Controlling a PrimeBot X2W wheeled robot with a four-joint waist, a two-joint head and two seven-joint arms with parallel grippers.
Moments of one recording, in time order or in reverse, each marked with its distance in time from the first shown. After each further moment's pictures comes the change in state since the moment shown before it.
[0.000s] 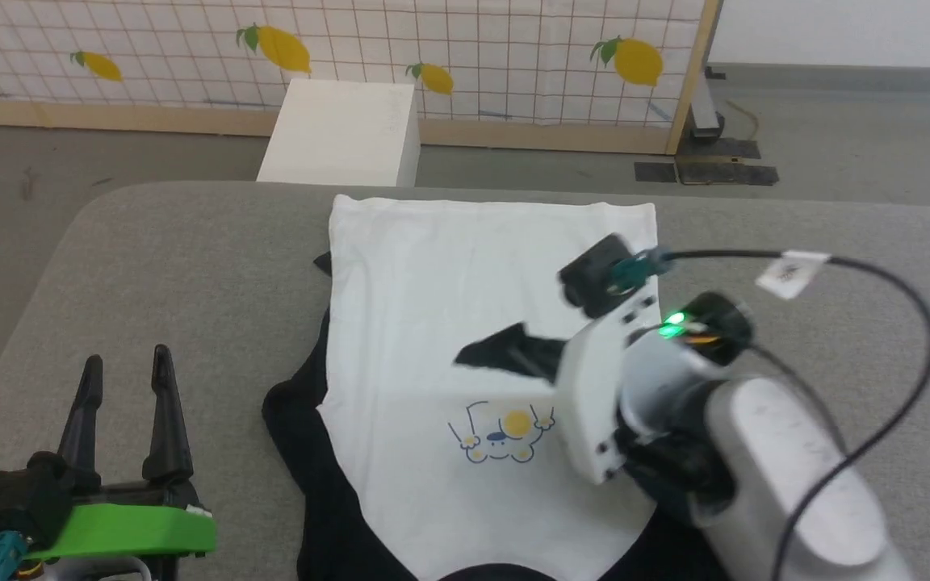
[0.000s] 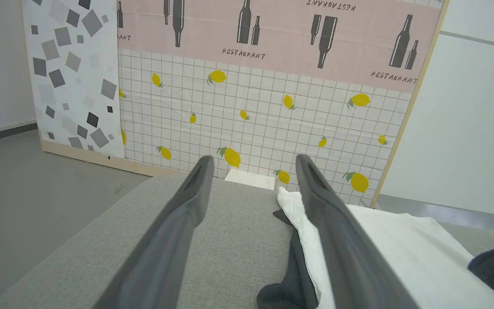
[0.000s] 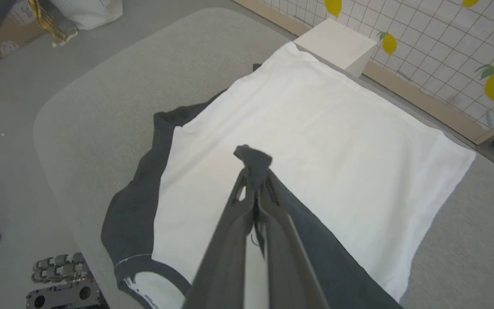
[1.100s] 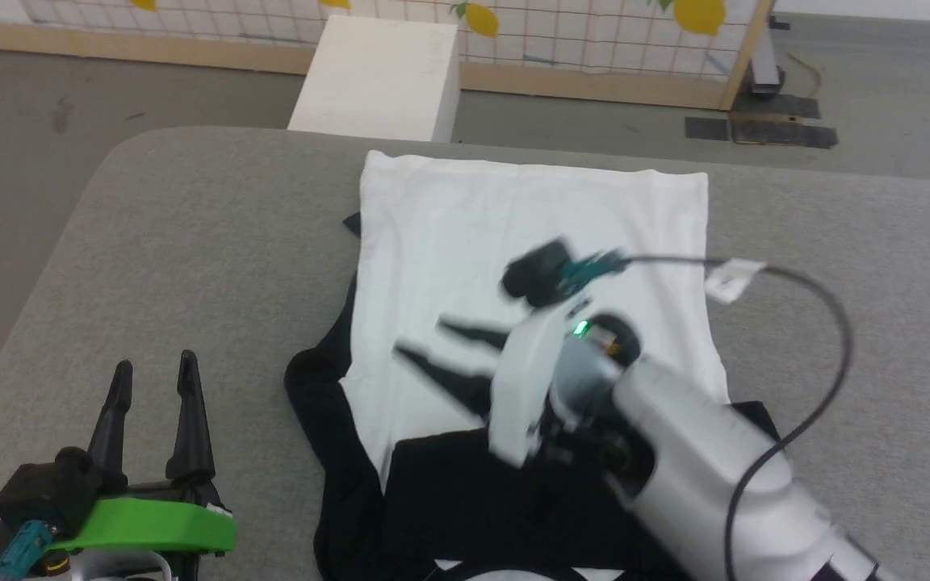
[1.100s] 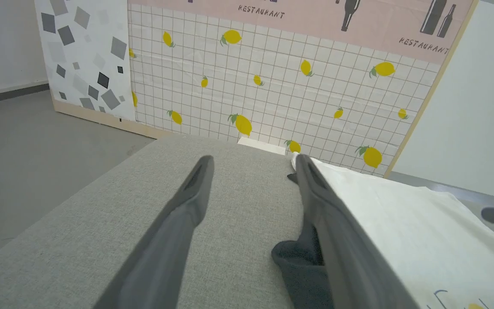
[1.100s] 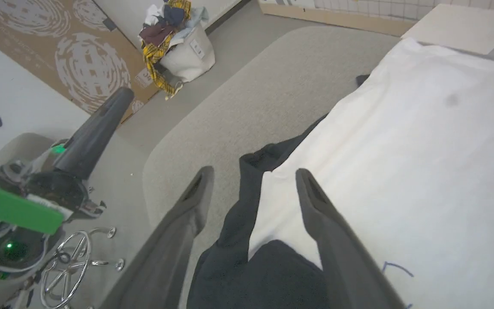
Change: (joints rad) left arm -0.021 -0.003 -0.040 0.067 -0.036 -0.001 0.000; right arm -0.175 0.069 0.271 0.396 0.413 0.000 -0.440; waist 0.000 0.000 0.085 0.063
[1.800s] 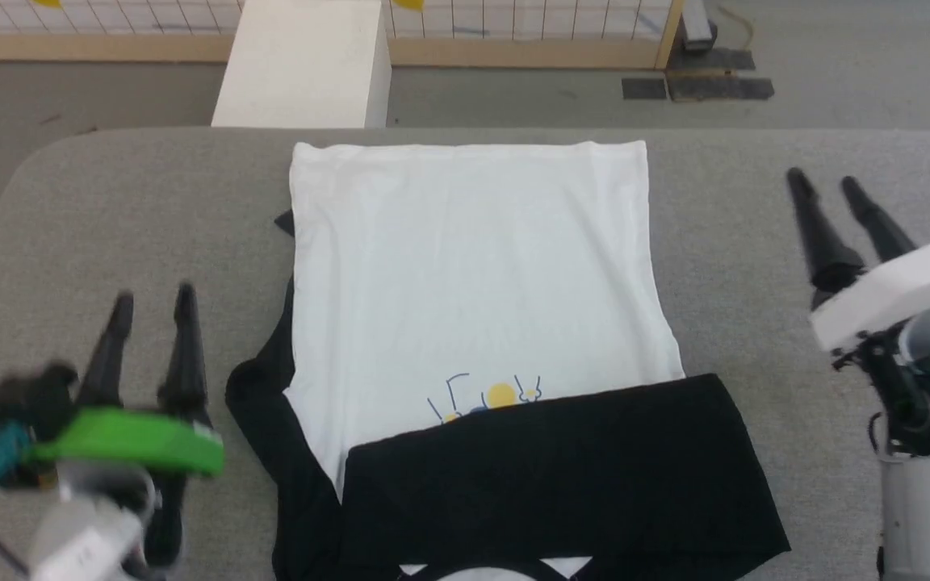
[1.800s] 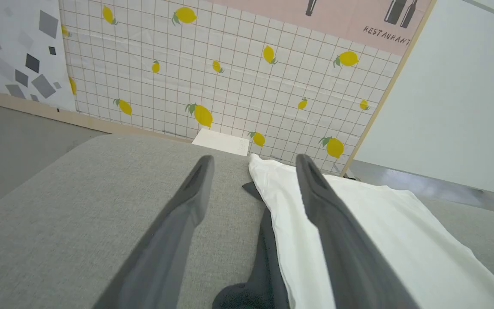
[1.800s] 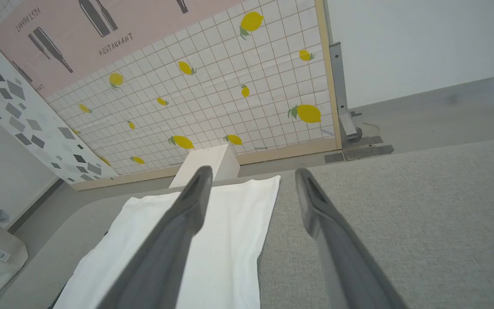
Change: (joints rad) left arm -0.141 0.055 -0.032 0.053 -0.099 0.000 0.089; right arm 0.238 -0.027 -0.885 -0.348 -0.405 0.000 -0.041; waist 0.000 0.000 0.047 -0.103
